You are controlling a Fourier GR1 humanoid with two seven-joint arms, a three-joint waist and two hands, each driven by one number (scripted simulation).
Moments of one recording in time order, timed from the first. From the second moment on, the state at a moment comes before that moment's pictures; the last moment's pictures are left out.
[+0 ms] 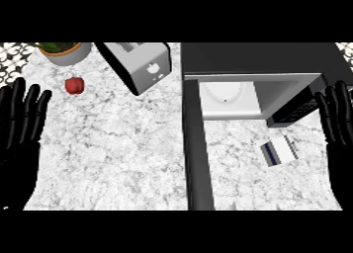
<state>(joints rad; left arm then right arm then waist) 0.00 0.07 -0.01 -2.10 0.01 -0.02 -0.02 0.01 -0.08 0.02 -2.10 0.00 -0.01 -0.01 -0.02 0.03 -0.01</state>
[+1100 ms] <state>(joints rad) 0.43 0.06 0.04 -2.37 0.30 -0.21 0.06 0.17 -0.14 -0.17 -2.09 -0.11 0.13 -0.04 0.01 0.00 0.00</state>
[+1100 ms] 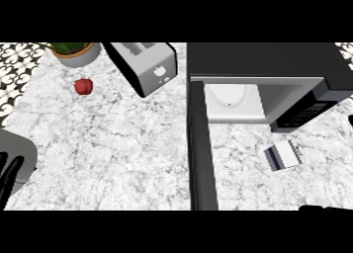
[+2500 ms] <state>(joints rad) 0.75 0.04 0.21 -2.37 0.40 -0.49 -0.10 0.09 -0.16 -0.32 -1.23 0.09 0.06 -0.54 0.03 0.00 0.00</state>
